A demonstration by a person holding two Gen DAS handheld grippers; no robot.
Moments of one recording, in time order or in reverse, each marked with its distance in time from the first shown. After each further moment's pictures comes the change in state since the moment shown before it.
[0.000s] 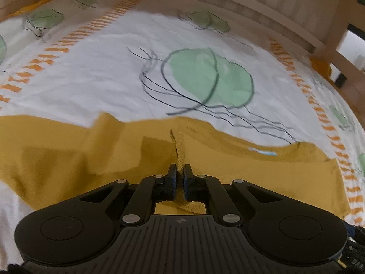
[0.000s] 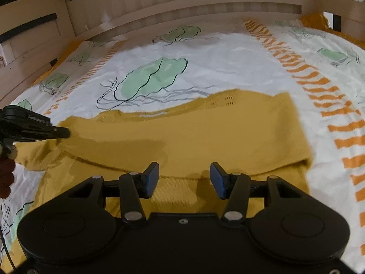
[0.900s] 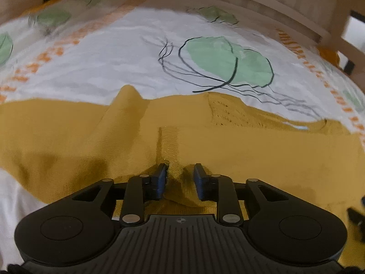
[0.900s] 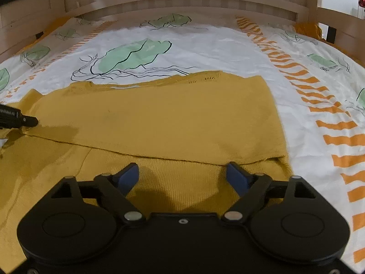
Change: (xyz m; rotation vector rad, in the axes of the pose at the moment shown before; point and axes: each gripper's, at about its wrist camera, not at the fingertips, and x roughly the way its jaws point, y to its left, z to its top) left arm 0.027 0.021 -0.044 0.086 -0.036 0.056; right arm 0.031 -0.012 -0.028 -0.113 0.032 -0.128
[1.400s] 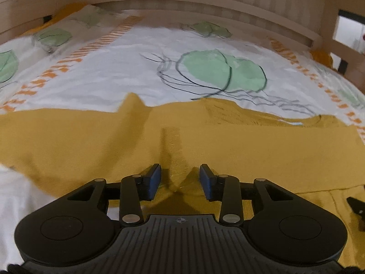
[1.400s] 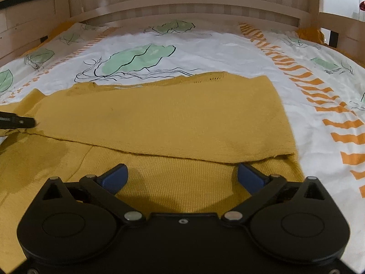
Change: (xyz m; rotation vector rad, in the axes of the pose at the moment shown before) left arm -0.023 0.008 -0.017 0.015 -0.093 0.013; right arm 0.007 0.005 -0.011 -0.011 -0.051 0.012
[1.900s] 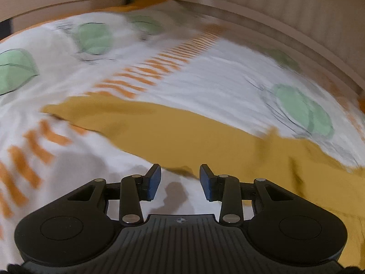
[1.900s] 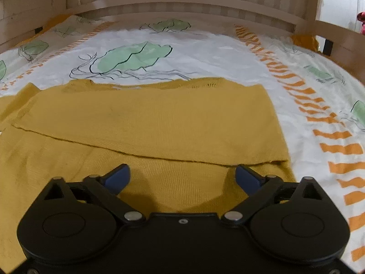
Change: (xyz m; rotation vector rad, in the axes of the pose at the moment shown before) left arm -0.058 0.175 0.009 -0.276 -0.009 0.179; right arm -0.009 0.019 0.011 -0.033 0.019 -0.074
